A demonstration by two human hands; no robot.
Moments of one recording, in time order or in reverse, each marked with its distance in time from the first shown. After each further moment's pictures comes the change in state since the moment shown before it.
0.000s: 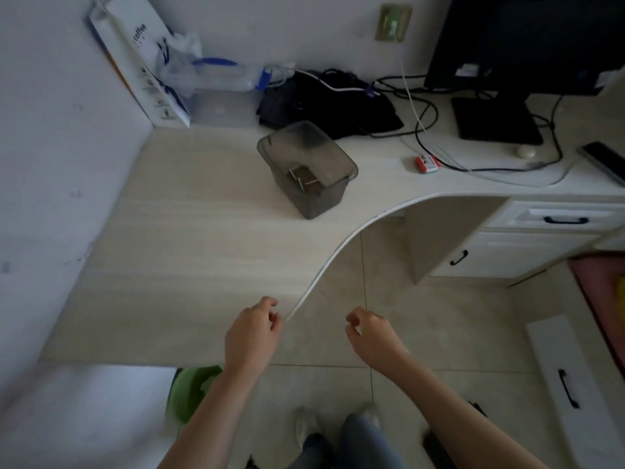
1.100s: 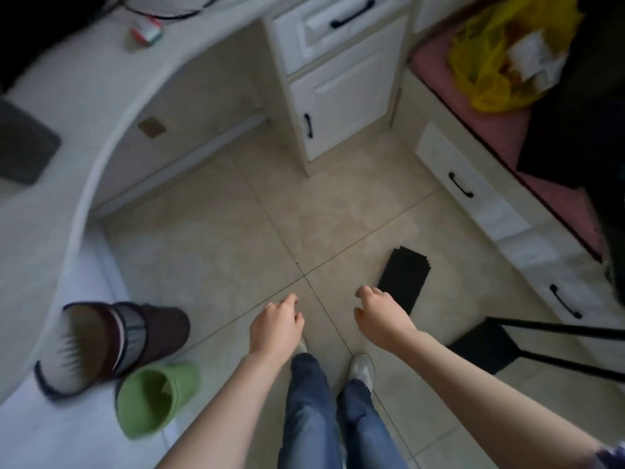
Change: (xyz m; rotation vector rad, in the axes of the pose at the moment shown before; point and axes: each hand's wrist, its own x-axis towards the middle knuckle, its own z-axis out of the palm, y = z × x) left_hand -0.170 0.156 0.308 0.459 -0.506 0.468; right_hand -0.180 0.349 0.061 0.210 0.052 0.467
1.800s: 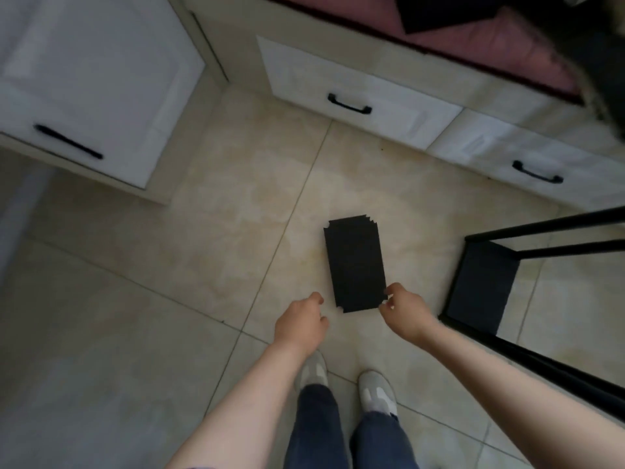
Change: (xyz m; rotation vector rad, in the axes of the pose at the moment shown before) left_hand 0.273 0.133 0.259 0.229 -0.558 0.432; right_hand 0.194 0.270 0.125 0.581 0.120 0.645
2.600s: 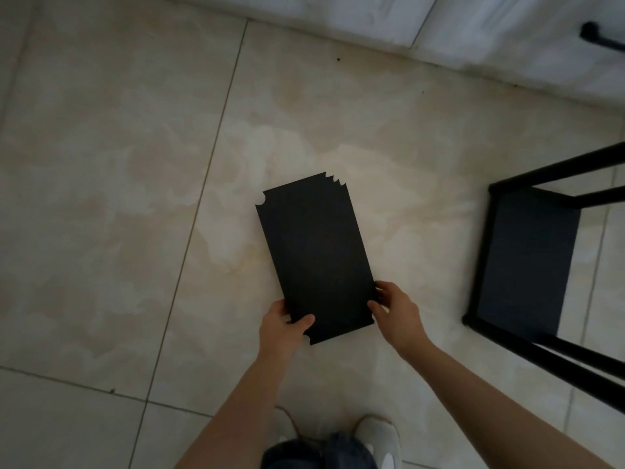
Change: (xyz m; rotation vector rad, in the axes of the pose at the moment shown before) left_hand 0.247 -0.050 0.197 -0.702 0.067 -0.284; right_hand 0.237 0.150 0.149 0.521 0.187 0.159
